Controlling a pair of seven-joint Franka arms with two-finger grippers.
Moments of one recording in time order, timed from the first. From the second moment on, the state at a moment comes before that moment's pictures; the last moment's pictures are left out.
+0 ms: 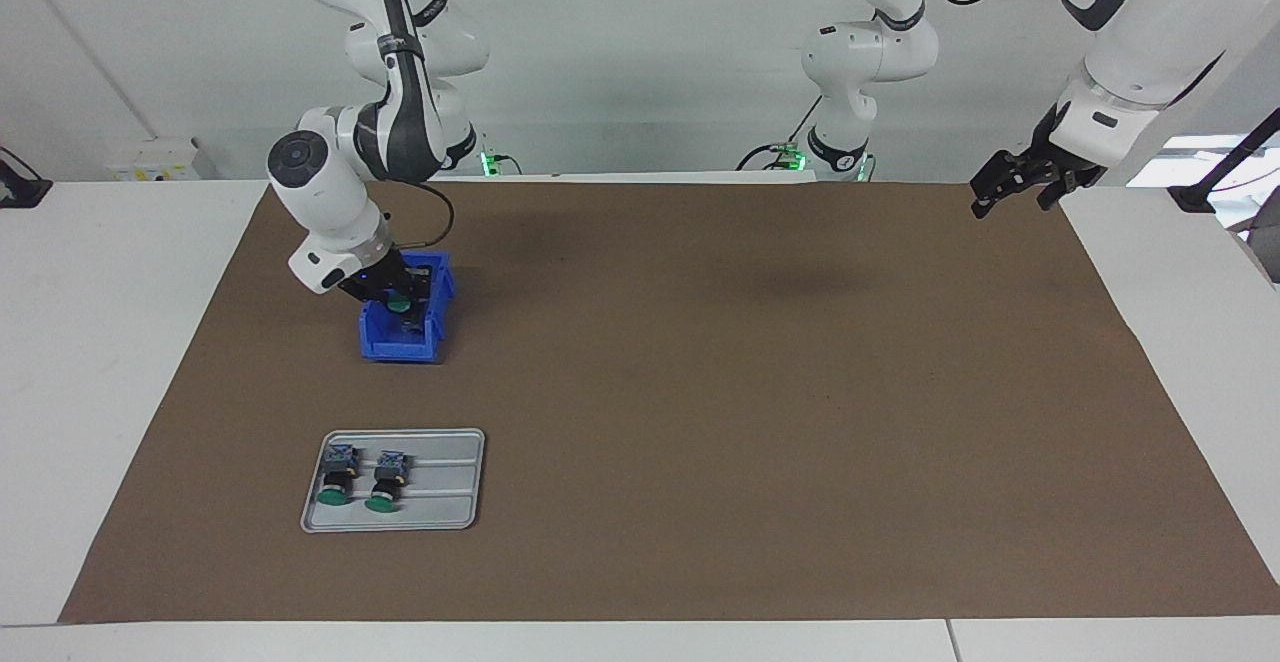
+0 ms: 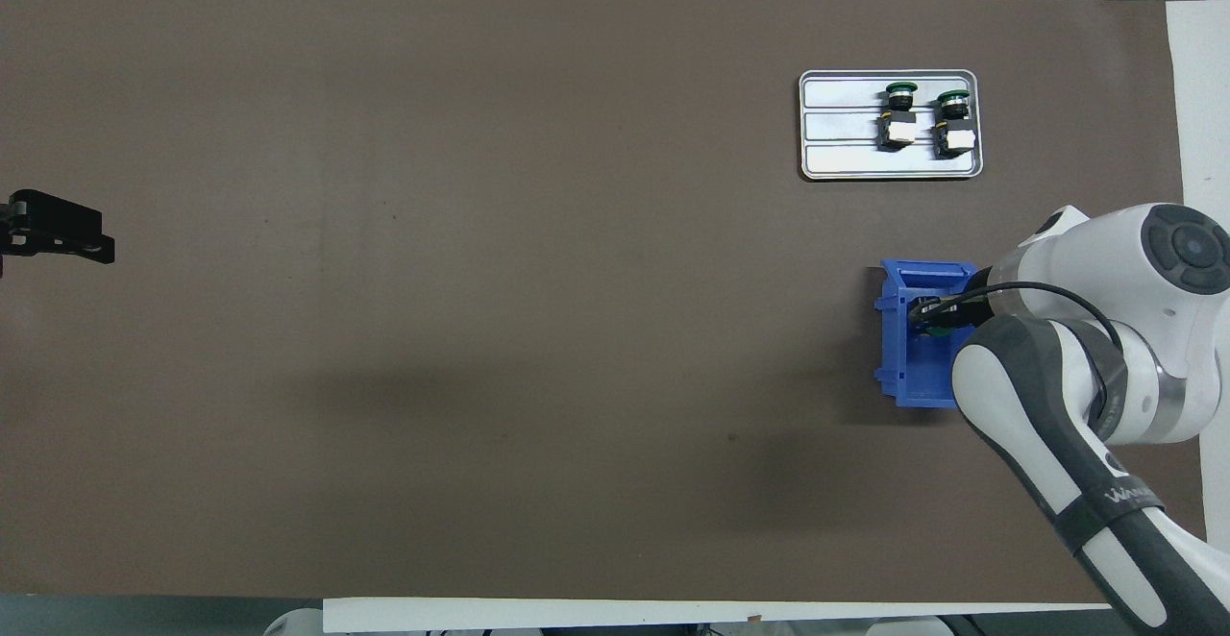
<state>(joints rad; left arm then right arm) -0.03 -0.09 -0.03 -1.71 -0.01 1.53 -0.10 0.12 -0.06 -0.11 -2.36 0.05 2.21 -0.03</state>
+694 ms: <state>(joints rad) -0.03 -0.09 -0.03 -1.71 -0.01 1.53 -0.10 0.12 -0.10 -0.11 -2.21 0.04 2.03 -0.03</state>
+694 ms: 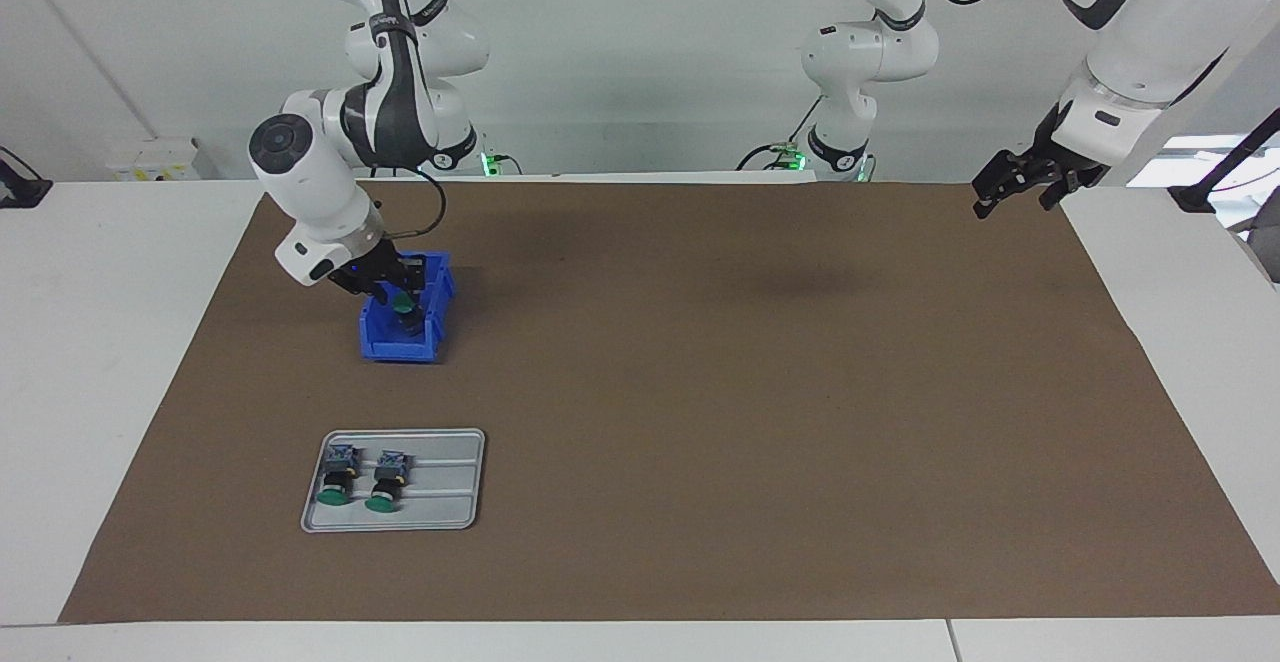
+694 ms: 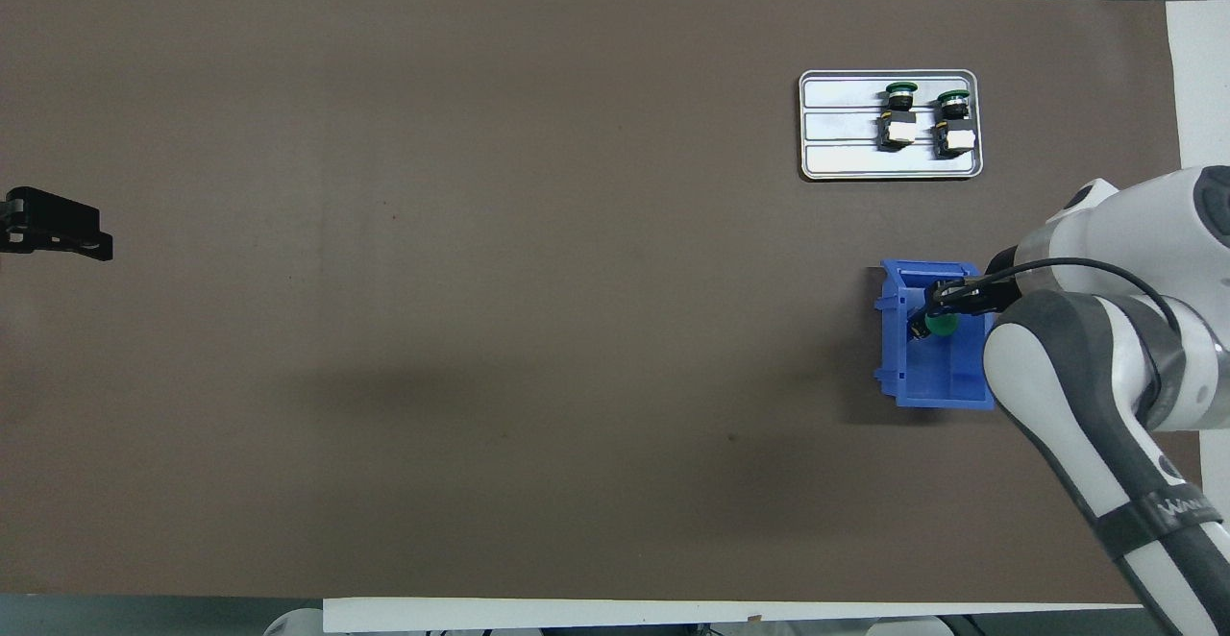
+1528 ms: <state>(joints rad) -0.02 -0.09 -0.04 -1.71 -0.01 1.52 -0.08 0.07 -0.09 -0.12 -1.58 0.00 1.39 -0.03</state>
